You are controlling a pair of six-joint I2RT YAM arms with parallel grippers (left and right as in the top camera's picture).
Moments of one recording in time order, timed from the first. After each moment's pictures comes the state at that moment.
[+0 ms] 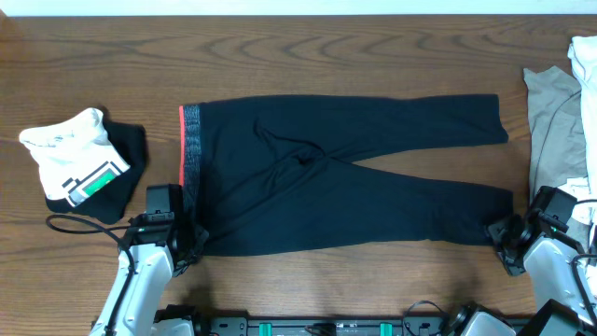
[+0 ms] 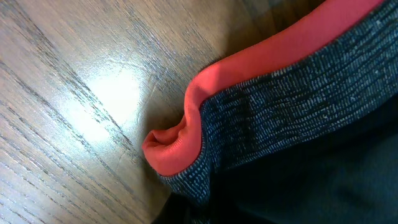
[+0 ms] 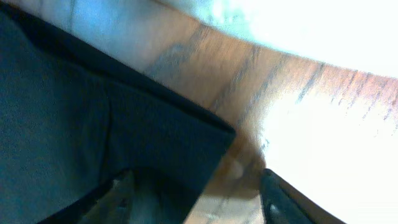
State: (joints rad) left arm 0.09 1.16 0.44 -0.67 -0.03 -0.82; right arm -0.54 1.27 0.48 -0.51 0.08 0.64
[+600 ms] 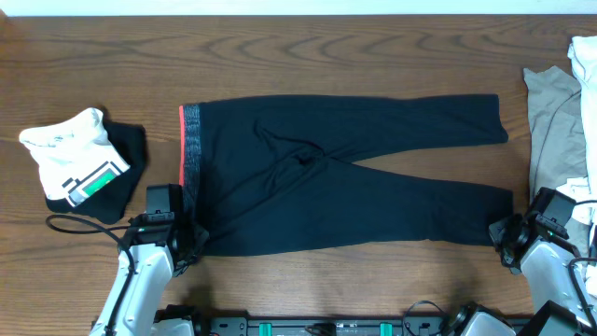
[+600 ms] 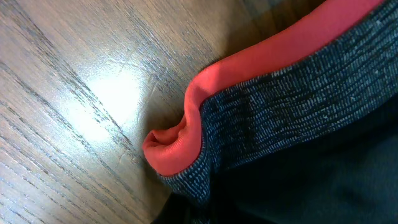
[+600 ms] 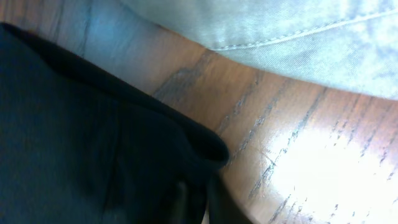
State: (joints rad) left arm 0.09 1.16 0.44 -0.67 -0.03 -0.82; right arm -0.54 1.26 0.44 -0.43 0.09 0.64
